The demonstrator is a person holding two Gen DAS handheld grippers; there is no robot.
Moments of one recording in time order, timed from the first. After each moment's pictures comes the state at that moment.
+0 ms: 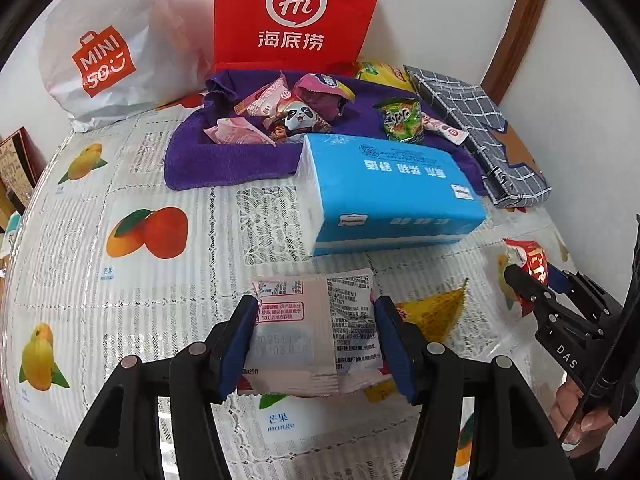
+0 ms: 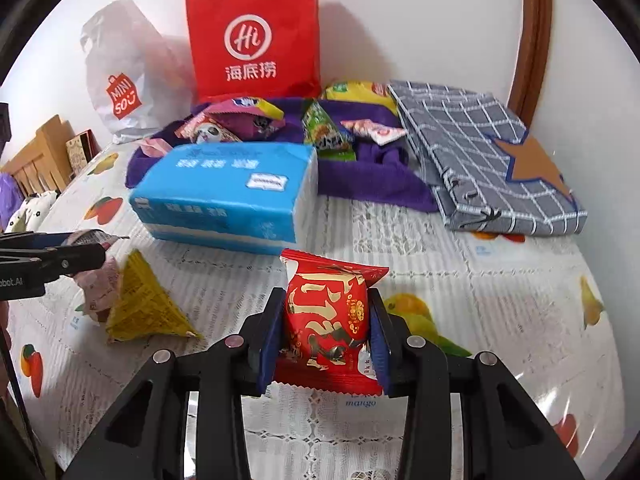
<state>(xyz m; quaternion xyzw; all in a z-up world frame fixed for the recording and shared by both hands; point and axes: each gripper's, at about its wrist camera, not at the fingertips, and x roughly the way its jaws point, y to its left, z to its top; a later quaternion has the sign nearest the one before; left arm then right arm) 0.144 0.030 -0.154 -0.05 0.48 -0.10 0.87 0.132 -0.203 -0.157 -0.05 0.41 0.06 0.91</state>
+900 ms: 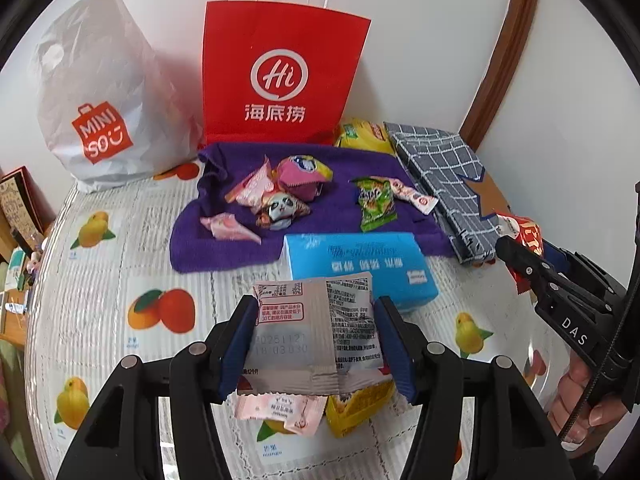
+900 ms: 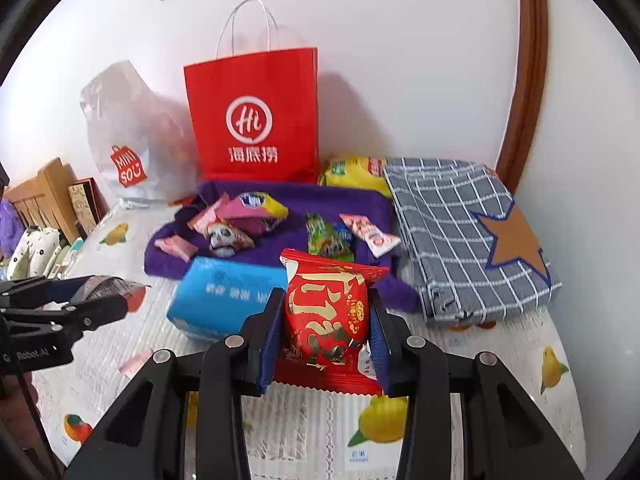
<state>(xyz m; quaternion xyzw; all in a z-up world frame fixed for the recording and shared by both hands) 0.162 0.027 -0.077 -0.05 0.43 -0.11 0.89 0.169 -0.186 -0.056 -0.04 0.37 0.05 0.93</state>
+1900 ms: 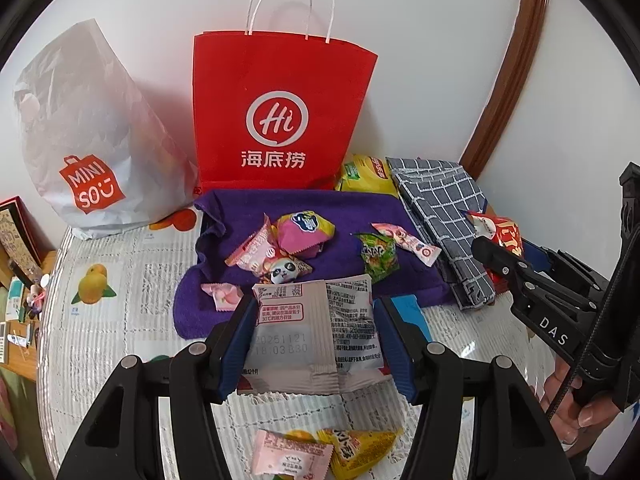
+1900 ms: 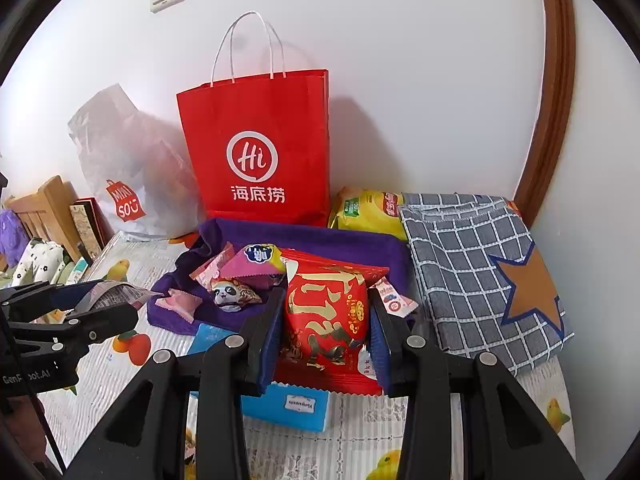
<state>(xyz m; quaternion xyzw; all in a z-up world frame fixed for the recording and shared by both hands) 0.215 0.033 -0.044 -0.06 0.41 -0.12 0.90 0.238 -0.169 -0.030 -0.04 0.36 0.07 0.93</state>
